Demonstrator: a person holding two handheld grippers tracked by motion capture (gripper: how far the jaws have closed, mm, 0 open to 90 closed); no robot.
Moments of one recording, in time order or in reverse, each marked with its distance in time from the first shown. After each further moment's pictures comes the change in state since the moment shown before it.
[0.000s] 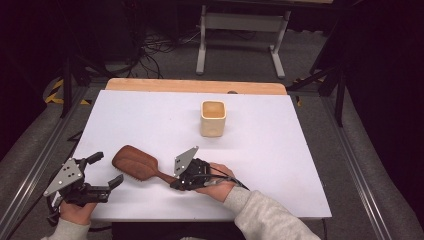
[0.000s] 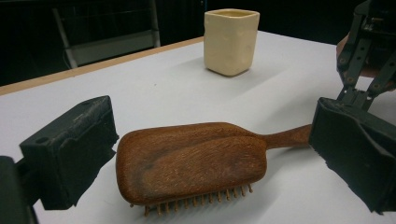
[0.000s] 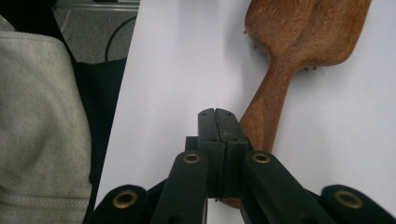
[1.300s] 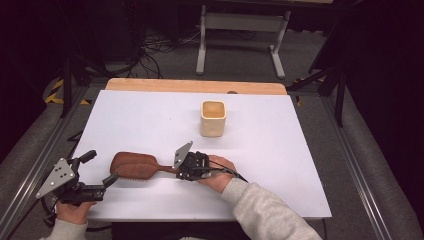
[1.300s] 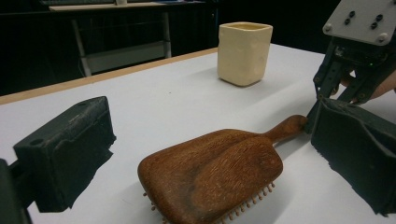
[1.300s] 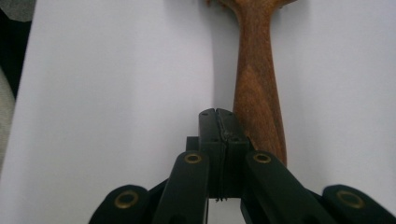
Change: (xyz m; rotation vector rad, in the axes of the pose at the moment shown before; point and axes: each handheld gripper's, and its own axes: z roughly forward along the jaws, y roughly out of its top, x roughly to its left) left arm 0.008 -0.003 -0.009 -0.043 0.041 -0.019; right arm -0.029 -0.005 0.011 0.151 -0.111 0.008
